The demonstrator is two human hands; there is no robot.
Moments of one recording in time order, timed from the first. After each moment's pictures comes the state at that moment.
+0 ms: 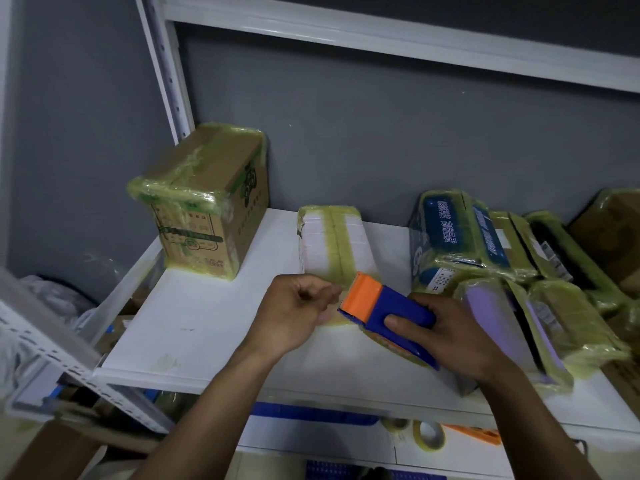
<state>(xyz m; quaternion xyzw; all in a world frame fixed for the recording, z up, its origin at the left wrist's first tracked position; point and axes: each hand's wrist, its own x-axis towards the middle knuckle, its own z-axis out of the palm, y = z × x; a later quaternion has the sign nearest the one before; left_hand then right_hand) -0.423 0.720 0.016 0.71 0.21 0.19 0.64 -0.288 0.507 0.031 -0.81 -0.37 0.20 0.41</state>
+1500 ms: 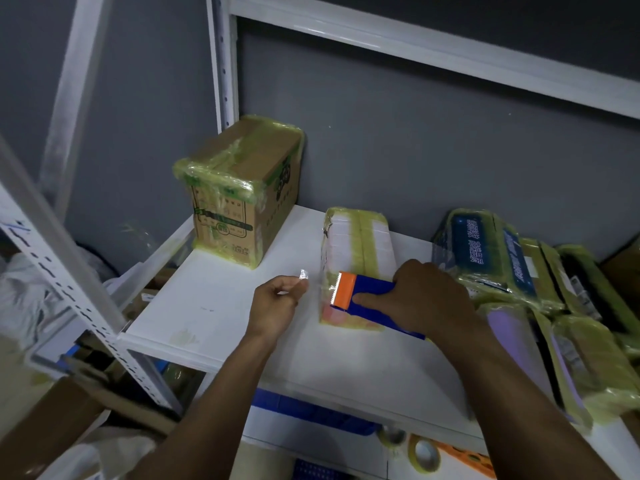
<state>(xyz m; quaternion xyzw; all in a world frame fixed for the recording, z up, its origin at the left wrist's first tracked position) -0.419 0.769 -0.073 0.58 0.38 0.30 0.65 -0.289 0.599 0.063 -0.93 -0.37 0.03 0.05</state>
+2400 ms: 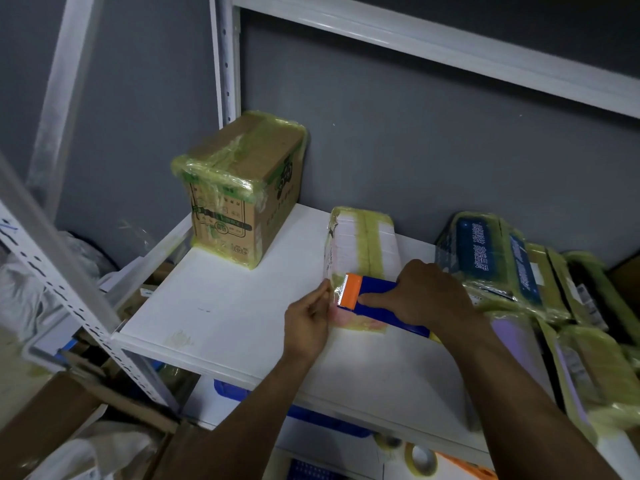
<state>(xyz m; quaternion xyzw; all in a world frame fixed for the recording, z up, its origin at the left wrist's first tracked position) -0.382 0.725 -0.107 0.52 0.23 0.35 0.74 -0.256 0.616 0.052 -0.94 -0.34 0.08 0.00</state>
